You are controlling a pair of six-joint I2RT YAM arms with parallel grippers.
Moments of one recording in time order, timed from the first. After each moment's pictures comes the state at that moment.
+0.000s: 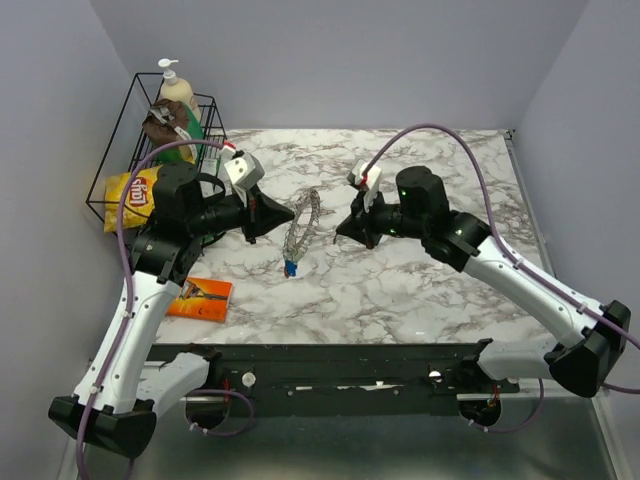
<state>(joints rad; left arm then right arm) -0.27 0.97 1.19 -0.42 0.87 0.00 0.75 1.29 1.20 -0.35 -0.36 -0.06</state>
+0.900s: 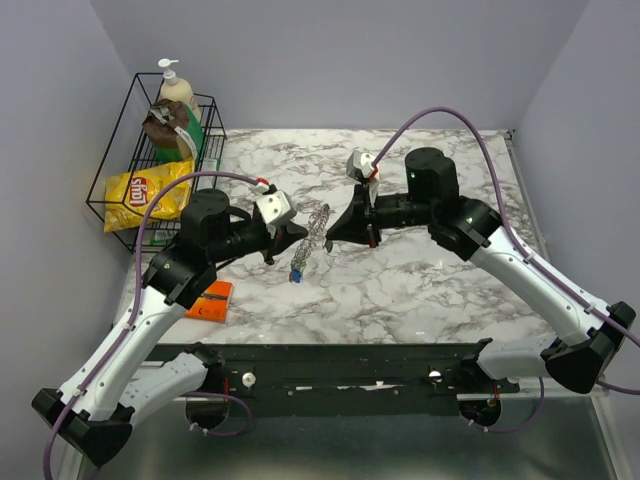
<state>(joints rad) -0.55 0.90 1.05 -0.40 0.57 0.20 0.74 1.29 1.36 -0.41 -0.74 -0.08</state>
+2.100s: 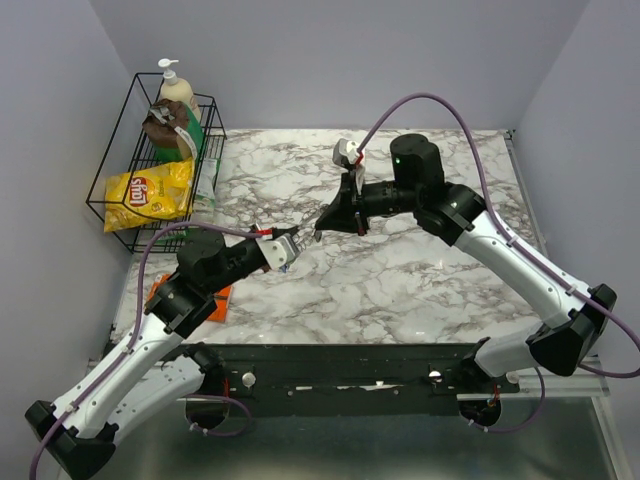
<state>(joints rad) -0.66 0.71 0.78 -0.14 0.30 0.54 0.74 1.41 1.48 -0.42 -0.77 -0.08</state>
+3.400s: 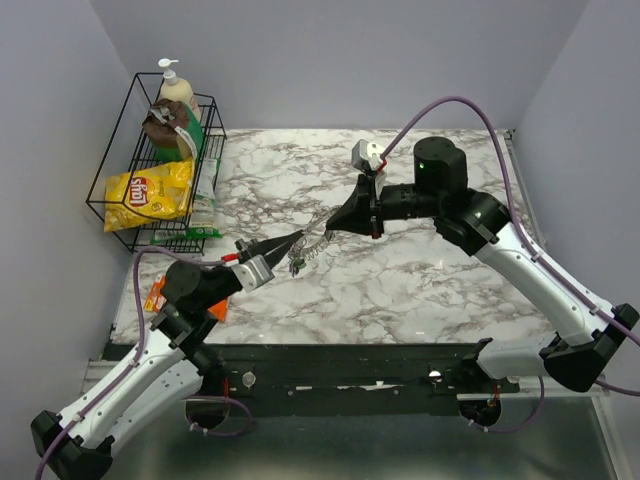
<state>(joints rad) -0.66 0.58 0.54 0.35 0.41 0.35 0.73 1.31 1.46 -0.42 -0.77 -0.12</state>
